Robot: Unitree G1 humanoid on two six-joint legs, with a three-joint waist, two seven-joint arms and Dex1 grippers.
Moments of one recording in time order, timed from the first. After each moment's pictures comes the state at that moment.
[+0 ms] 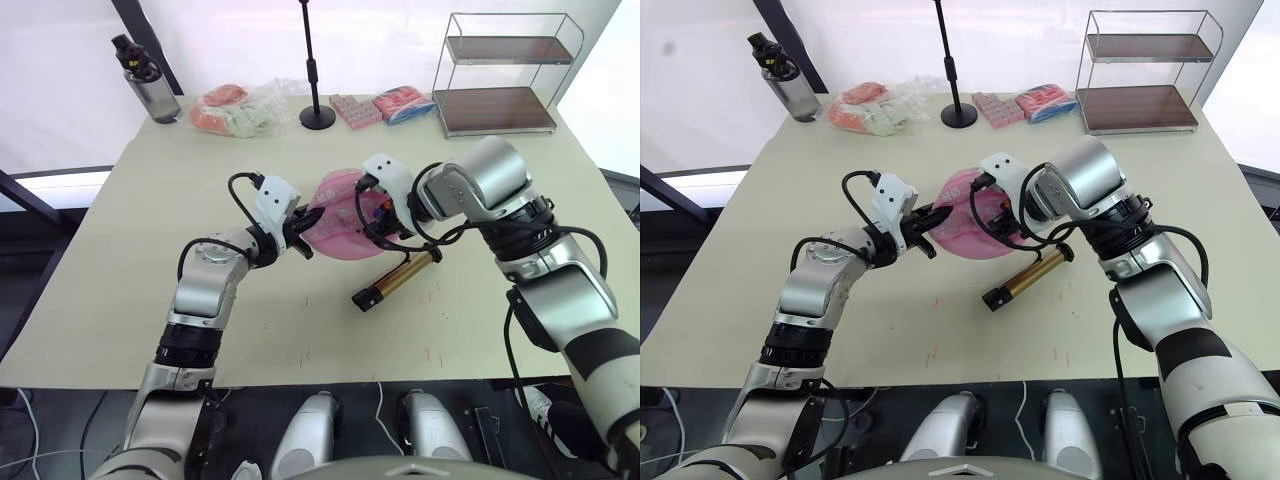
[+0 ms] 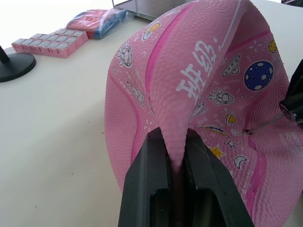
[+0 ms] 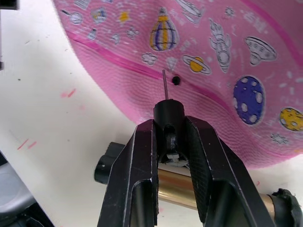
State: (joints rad) left arm -0.49 0.45 -0.04 0.03 -0.21 0.44 -0.66; right arm -1.20 -0.32 0.42 0.26 0.40 1.51 0.59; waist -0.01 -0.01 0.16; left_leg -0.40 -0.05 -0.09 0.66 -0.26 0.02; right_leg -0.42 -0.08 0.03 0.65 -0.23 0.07
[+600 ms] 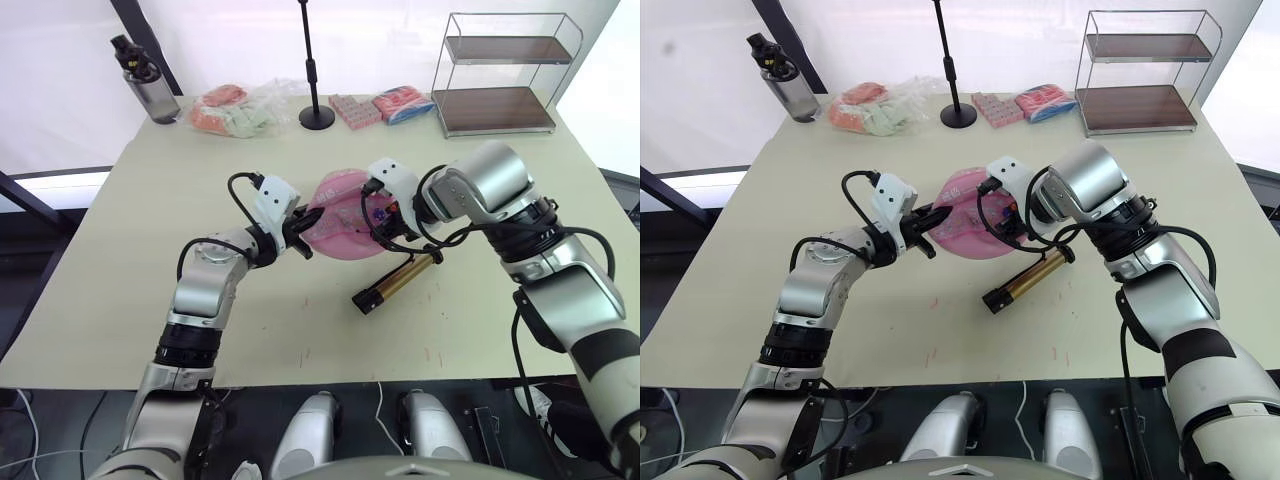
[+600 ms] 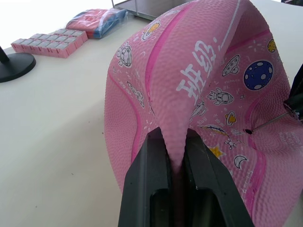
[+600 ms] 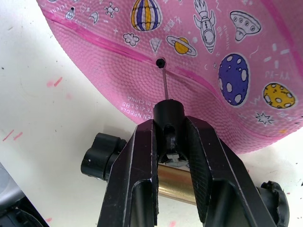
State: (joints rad) left arm -0.49 0.45 -0.04 0.03 -0.21 0.44 -0.66; right arm -1.19 -0.35 0.46 0.25 0.40 1.50 0.62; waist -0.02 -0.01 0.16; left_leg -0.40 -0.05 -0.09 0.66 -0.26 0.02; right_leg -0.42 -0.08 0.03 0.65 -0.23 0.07
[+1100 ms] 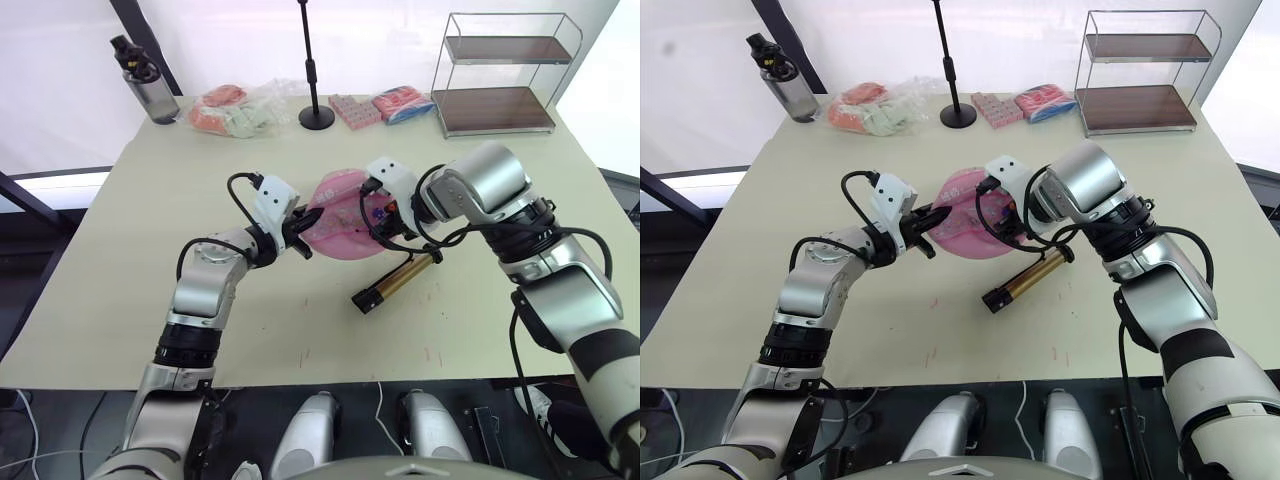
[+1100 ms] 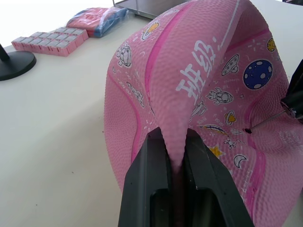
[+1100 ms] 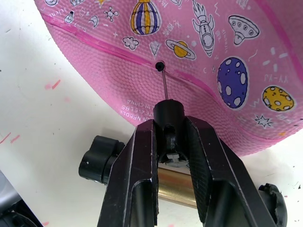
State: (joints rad) left arm -0.49 0.45 -0.04 0.03 -0.21 0.45 -0.65; right arm -1.19 -0.34 0.46 0.25 0.38 1.48 0.62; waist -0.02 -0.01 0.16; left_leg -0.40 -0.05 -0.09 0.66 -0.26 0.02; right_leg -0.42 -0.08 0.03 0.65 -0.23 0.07
